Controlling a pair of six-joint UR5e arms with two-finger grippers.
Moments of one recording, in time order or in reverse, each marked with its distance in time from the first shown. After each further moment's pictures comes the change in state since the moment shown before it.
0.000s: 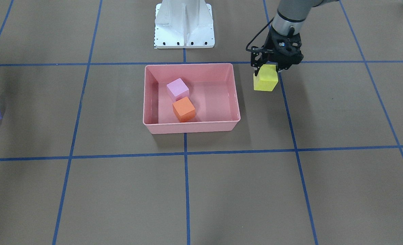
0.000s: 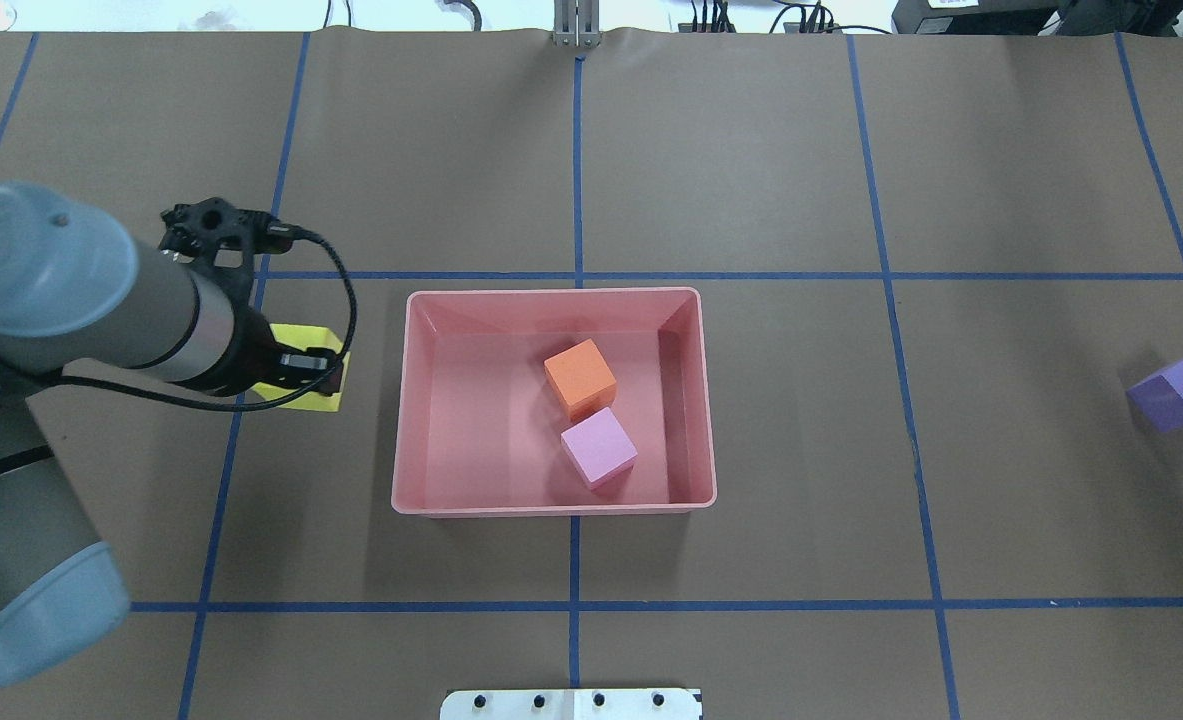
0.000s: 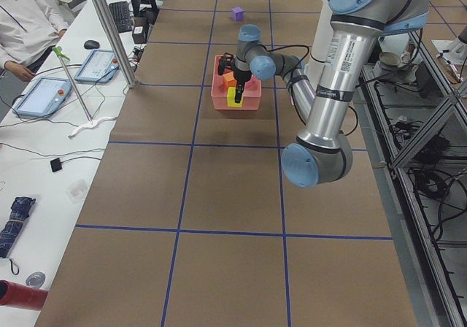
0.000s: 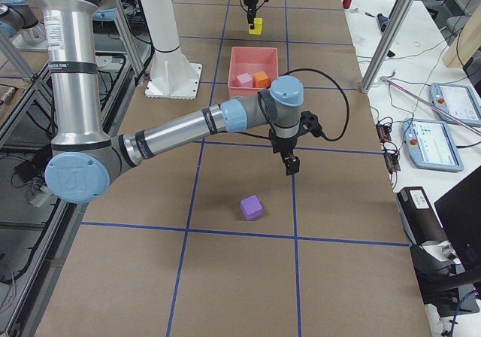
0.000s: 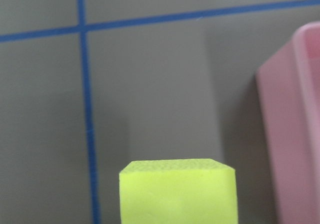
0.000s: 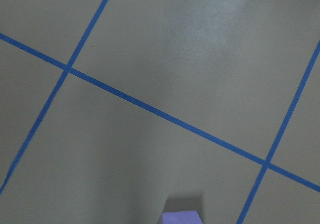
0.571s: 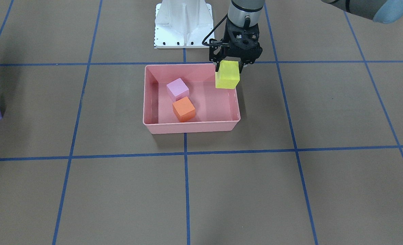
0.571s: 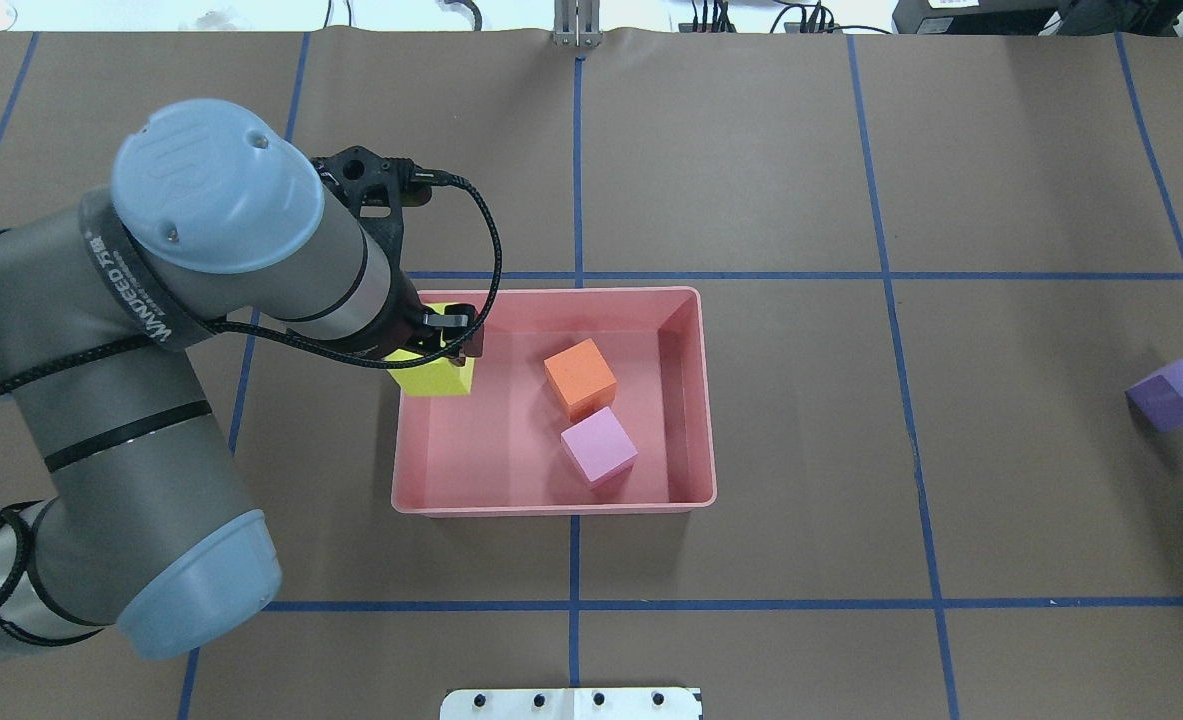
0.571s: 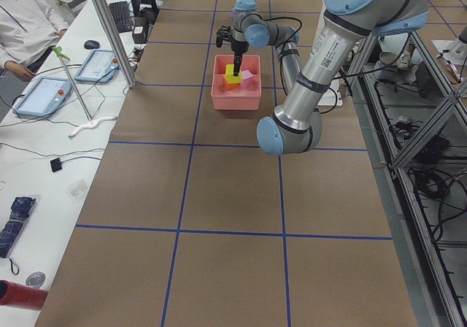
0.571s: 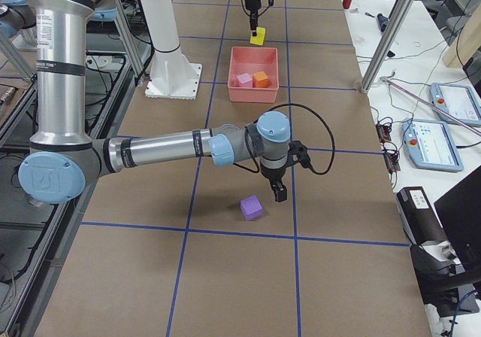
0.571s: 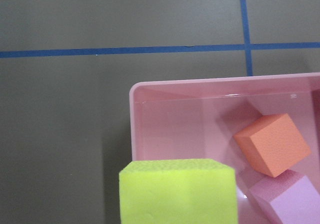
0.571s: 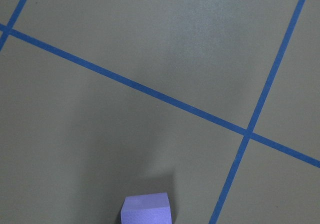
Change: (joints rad) left arm 0.022 -0.214 0.057 0.128 0.003 -0.023; right arm 0.002 -0.082 -0.059 0.127 0.002 0.055
